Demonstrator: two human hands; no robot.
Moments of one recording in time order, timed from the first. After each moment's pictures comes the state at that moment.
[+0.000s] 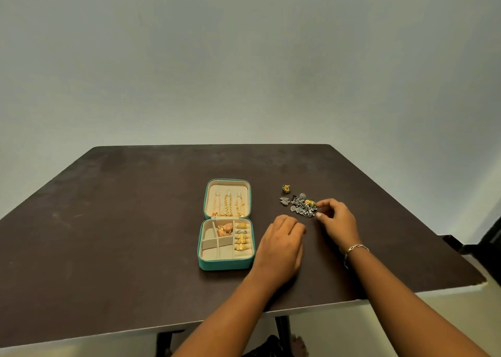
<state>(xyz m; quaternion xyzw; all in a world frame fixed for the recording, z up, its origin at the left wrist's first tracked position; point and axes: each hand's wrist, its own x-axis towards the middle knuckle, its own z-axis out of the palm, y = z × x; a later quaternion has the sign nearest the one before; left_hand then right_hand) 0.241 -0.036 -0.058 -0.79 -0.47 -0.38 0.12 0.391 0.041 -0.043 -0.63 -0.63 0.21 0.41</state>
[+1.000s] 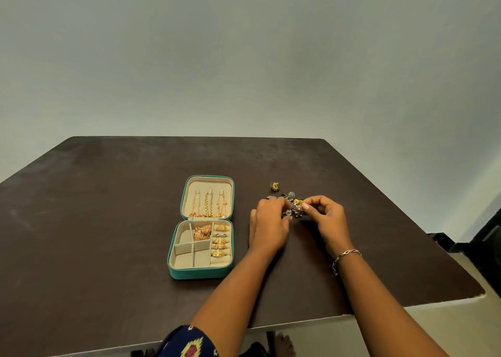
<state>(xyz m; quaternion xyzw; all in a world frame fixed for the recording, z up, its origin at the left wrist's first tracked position) 0.265 0.023 -0.044 -0.67 -0.63 -0.38 -0.12 0.393 0.051 -0.047 -0.48 -0.58 0.38 0.54</state>
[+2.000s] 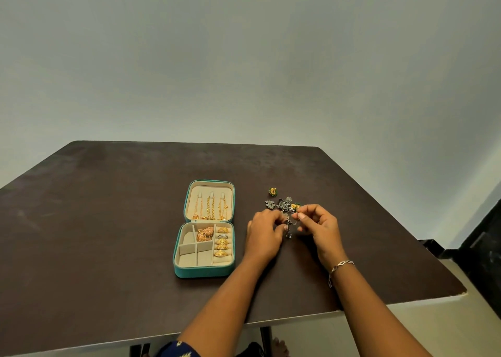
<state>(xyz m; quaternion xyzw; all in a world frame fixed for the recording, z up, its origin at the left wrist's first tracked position) 0.255 0.007 -0.048 -0.67 -0.61 -0.39 -0.18 0.383 0.026 -0.044 -0.43 -0.54 0.44 0.57</state>
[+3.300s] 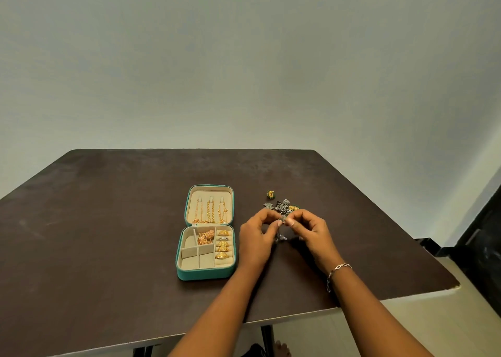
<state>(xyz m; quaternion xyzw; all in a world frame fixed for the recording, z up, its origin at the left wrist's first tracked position) 0.246 -0.012 -0.048 -0.58 -0.51 -0.57 -0.27 0.380 0.015 -0.045 -0.40 -0.64 0.42 0.51</state>
